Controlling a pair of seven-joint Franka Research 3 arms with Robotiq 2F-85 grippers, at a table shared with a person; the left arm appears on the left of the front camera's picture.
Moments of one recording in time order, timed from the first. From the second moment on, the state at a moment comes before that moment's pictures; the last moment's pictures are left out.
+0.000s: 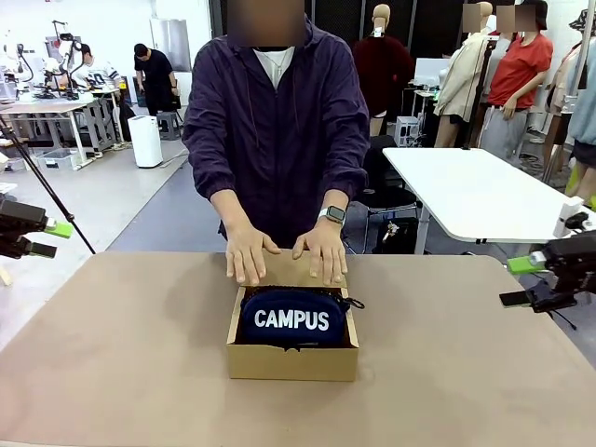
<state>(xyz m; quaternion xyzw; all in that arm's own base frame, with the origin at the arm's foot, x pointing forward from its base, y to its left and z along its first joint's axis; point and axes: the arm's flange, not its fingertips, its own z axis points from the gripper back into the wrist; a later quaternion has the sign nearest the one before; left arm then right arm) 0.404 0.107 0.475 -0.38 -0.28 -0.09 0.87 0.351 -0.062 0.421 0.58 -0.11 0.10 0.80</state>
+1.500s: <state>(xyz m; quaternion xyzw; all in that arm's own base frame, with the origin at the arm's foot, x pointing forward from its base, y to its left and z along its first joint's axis) 0.592 -0.033 0.332 -0.42 -0.11 0.02 0.90 0.552 0.071 0.342 0.46 -0.06 -0.07 0.88</state>
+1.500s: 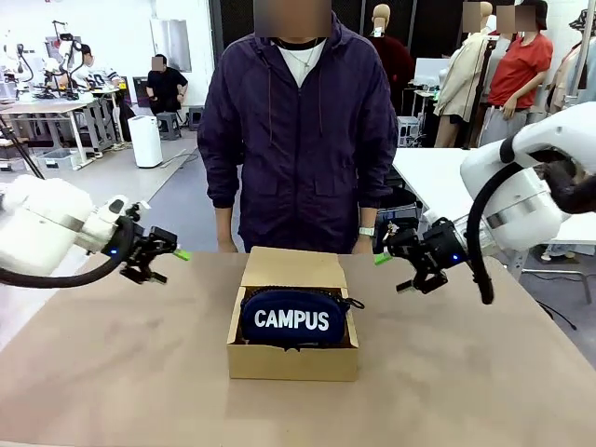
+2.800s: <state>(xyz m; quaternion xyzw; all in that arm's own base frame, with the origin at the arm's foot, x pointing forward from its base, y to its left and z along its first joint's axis) 0.667 -0.160 0.246 -0.62 0.11 0.16 0.76 0.682 0.152 0.231 0.62 0.11 -0.19 0.76</state>
